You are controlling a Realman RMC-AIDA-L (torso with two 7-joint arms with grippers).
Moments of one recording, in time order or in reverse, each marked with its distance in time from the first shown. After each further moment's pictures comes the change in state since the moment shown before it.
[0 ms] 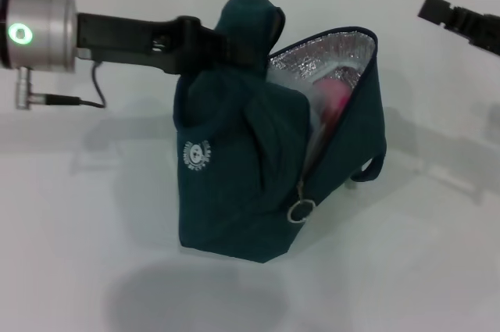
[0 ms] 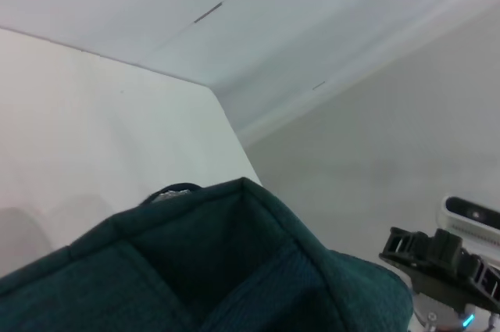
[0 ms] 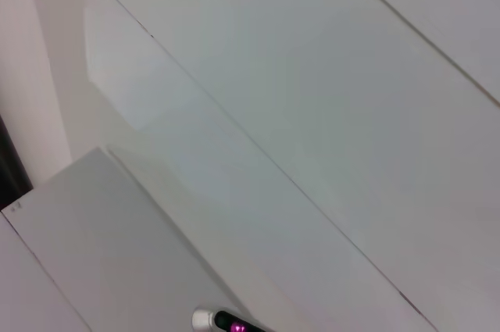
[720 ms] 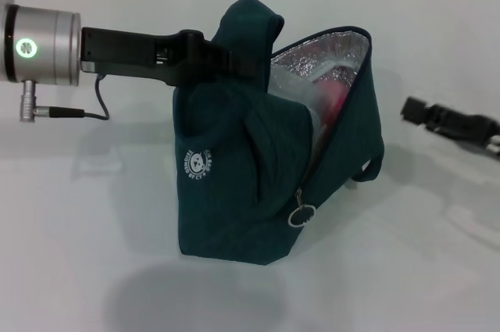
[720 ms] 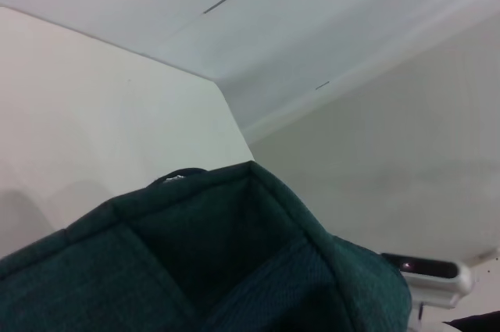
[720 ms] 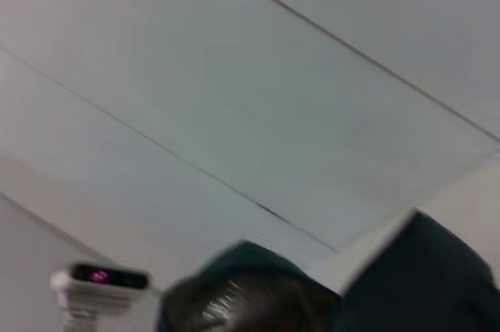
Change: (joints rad) left arm 0.015 -0.008 0.003 -0.014 0.006 -0.006 0.008; right arm -0.057 0.021 -0.007 0.185 -0.110 0.108 0.046
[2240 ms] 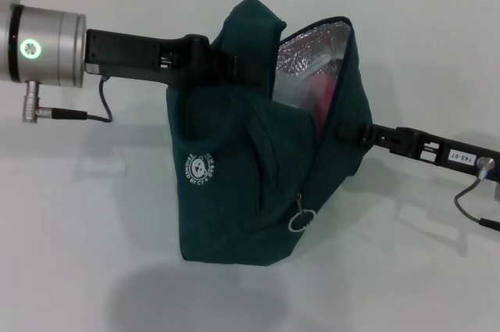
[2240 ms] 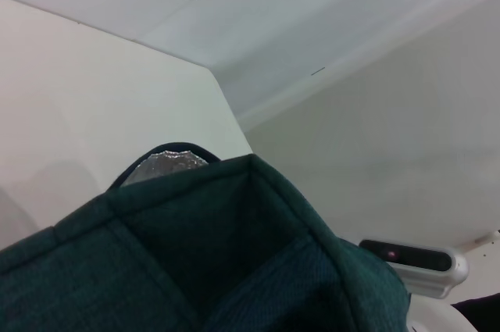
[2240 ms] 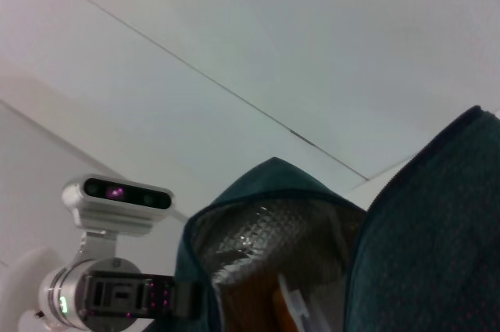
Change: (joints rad) left arm -0.008 -0.001 0.014 0.001 0.003 0.011 0.003; right arm 0.087 0.068 -0.023 -0.010 -0.100 0.044 -0.006
